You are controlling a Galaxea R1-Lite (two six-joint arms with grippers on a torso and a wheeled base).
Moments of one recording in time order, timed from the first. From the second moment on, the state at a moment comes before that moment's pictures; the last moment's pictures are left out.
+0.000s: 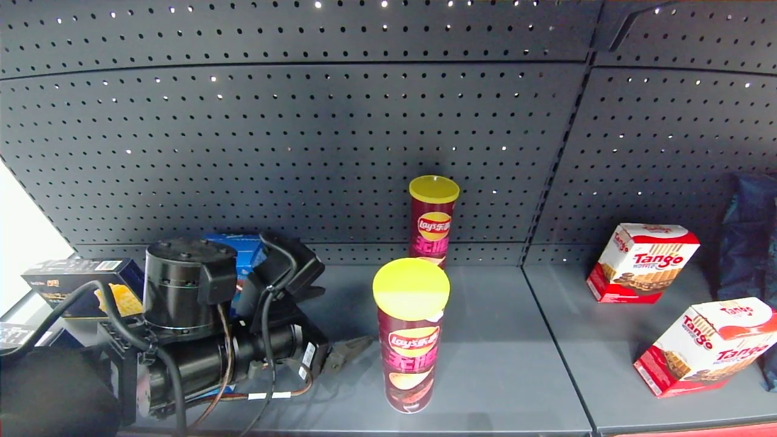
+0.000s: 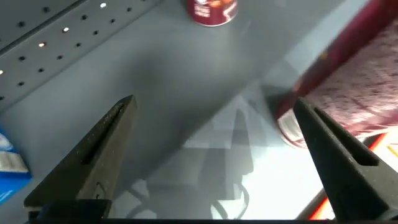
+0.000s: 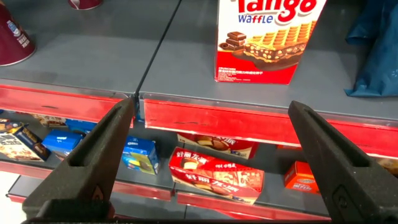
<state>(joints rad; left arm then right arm) -0.52 1.64 -0.57 -0.63 -0.15 0.15 0.14 0.09 0.00 0.00 0.01 -0.01</state>
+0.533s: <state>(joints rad) -0.56 1.62 -0.50 -0.63 -0.14 0.16 0.14 0.09 0.00 0.00 0.01 -0.01</state>
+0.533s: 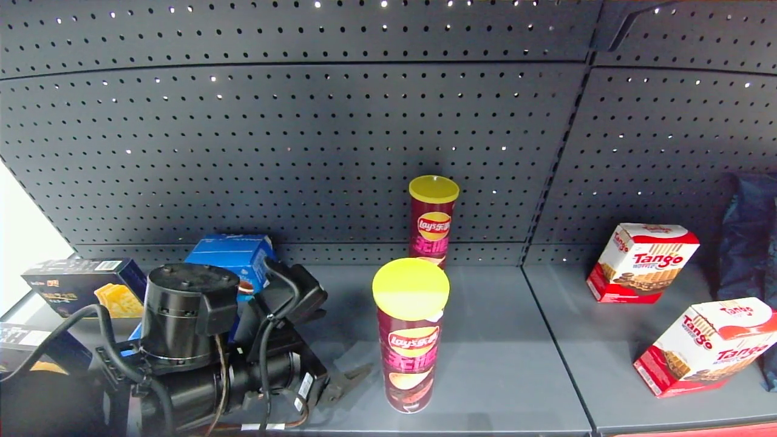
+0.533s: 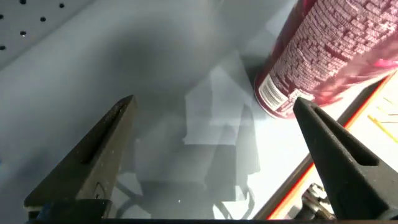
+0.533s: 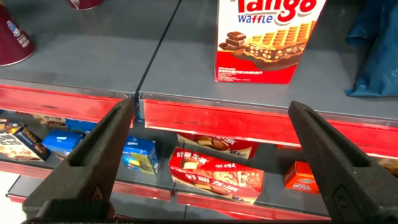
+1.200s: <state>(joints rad) -0.62 1.67 -0.56 -0.65 -0.11 0.15 0.14 0.09 0.00 0.00 0.01 -0.01</state>
